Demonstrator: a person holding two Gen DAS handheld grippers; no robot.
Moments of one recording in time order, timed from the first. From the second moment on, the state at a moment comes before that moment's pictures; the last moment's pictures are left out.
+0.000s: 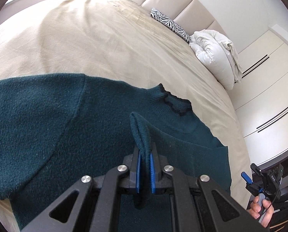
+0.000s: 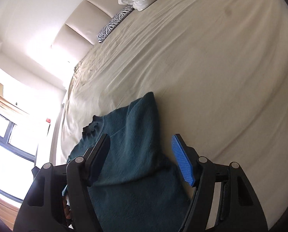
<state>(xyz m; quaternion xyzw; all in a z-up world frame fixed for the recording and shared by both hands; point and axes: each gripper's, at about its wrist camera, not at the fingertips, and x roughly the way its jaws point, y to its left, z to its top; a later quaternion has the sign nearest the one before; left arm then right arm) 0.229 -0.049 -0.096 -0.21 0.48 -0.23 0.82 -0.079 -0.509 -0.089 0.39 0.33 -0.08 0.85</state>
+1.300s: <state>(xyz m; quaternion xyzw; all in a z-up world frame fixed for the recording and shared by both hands) 0.204 -0.047 -0.115 -0.22 0.48 -0.23 0.82 0.039 -0.538 -0.138 0.37 0.39 -0.07 0.84</state>
